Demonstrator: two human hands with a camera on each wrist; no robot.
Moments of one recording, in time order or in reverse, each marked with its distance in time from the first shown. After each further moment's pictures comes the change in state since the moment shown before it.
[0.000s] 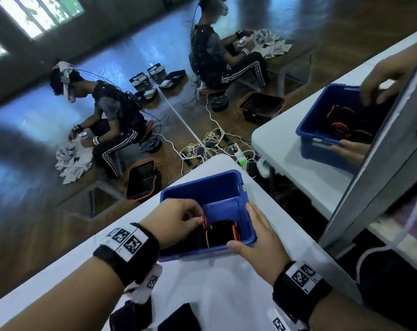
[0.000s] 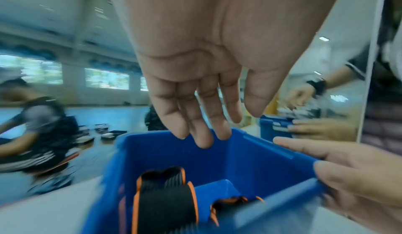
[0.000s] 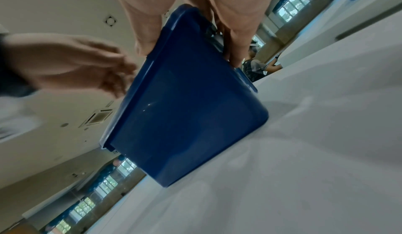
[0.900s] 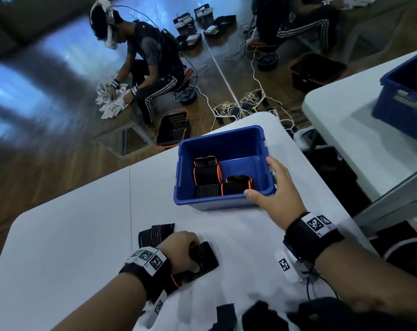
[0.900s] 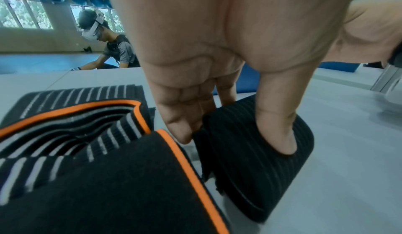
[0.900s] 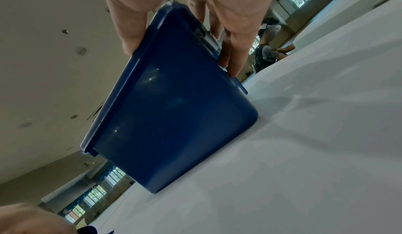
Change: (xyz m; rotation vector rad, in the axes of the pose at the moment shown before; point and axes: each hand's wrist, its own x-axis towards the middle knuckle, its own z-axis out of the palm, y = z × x) left_hand -0.133 -0.072 0.148 -0.029 -0.350 -0.451; right_hand 0.018 -0.011 0.025 0.071 -0.061 -0.055
